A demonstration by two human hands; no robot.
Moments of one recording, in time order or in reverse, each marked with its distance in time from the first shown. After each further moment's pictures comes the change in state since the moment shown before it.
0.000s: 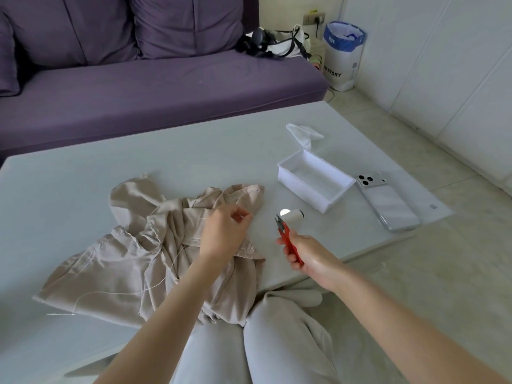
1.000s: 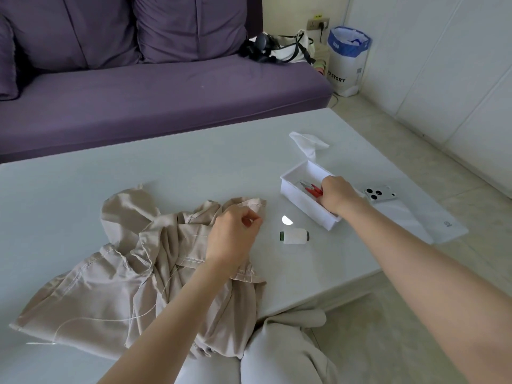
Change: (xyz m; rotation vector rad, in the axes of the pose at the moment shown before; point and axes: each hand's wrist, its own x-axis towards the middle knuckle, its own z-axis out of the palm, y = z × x) left_hand 0.027 0.017 0.012 0.099 0.001 0.057; right_hand 0.109 -0.100 -0.072 -1.312 0.446 -0.345
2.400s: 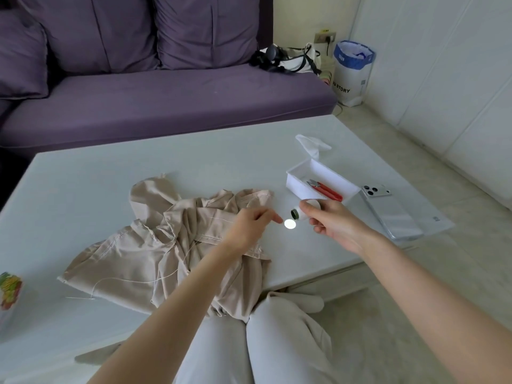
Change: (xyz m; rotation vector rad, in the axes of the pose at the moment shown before) left_hand -0.035 0.012 -0.019 -0.454 -0.320 -0.095; right_hand -0.119 -0.020 -0.003 1.204 -0.294 -0.026
